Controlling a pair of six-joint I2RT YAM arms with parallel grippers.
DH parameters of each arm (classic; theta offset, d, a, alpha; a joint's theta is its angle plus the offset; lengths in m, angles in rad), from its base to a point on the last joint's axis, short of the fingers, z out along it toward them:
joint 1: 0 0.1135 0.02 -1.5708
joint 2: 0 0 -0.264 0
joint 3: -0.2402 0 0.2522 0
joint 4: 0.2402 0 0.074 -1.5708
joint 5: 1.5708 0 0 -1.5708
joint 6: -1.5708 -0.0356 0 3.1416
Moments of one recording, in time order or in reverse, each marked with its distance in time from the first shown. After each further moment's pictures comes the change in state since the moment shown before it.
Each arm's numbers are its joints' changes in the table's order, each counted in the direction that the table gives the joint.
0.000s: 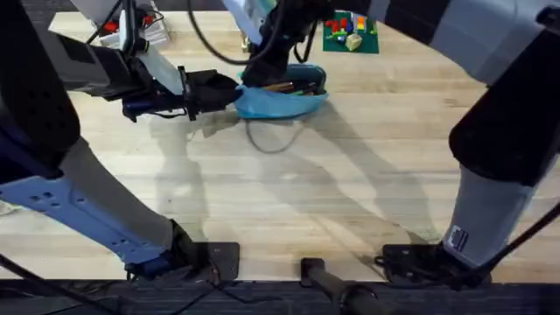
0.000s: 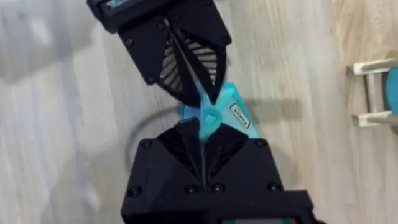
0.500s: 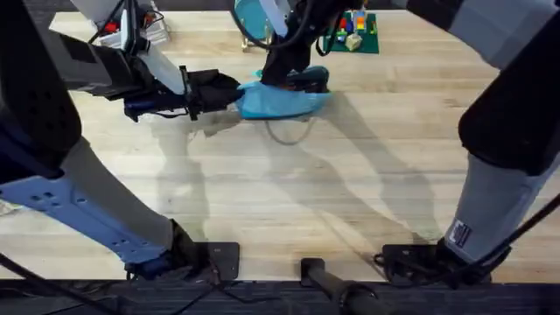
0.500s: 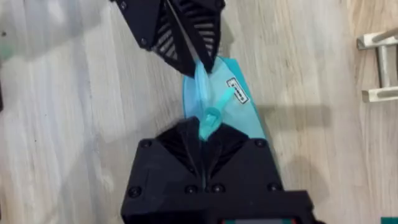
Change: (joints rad) left arm -0.008 0.000 0.000 0.000 0.009 0.000; right arm -0.100 0.000 -0.005 0.104 -0.099 0.094
